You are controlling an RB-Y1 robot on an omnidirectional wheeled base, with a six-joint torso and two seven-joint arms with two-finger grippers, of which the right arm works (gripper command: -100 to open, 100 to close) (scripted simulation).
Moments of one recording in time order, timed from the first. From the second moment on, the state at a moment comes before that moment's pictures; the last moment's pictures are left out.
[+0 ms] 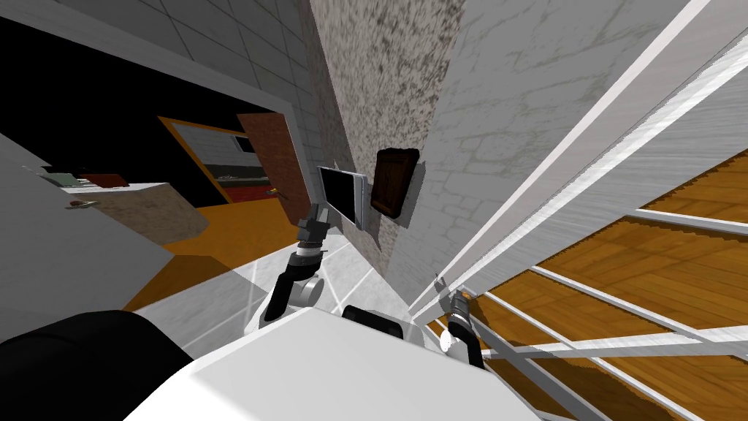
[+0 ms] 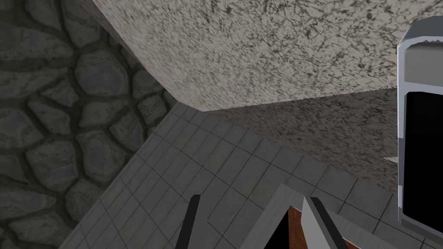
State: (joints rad) arm 0.01 -0.17 -0.24 -0.73 -0.44 -0.68 0.35
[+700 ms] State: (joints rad) arm 0.01 -0.18 -0.22 -0.73 -0.46 -0.69 0.21
